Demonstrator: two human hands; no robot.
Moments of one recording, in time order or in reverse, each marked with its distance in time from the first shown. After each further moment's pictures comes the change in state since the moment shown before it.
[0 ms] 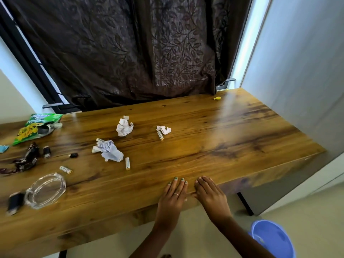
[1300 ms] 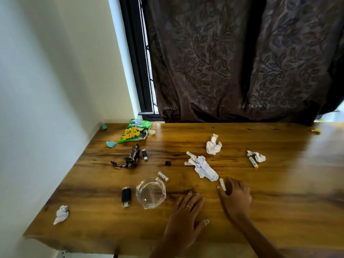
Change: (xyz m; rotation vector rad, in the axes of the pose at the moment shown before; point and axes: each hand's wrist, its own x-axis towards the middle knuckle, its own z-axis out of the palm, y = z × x) left_hand -0.108 -0.212 -0.099 -0.013 -0.252 -0.338; right_hand 0.177 -0.202 0.055 0.404 -0.127 0.616
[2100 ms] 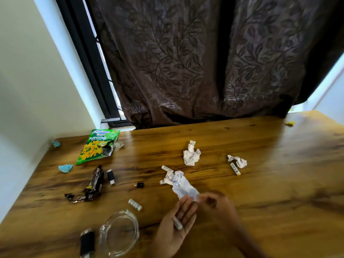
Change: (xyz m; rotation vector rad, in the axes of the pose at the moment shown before) left_hand 0.093 0.010 -0.035 -2.392 -0.288 -0.970; right_hand 0.025 -0.030 -0.043 0.333 -0.357 -0.099
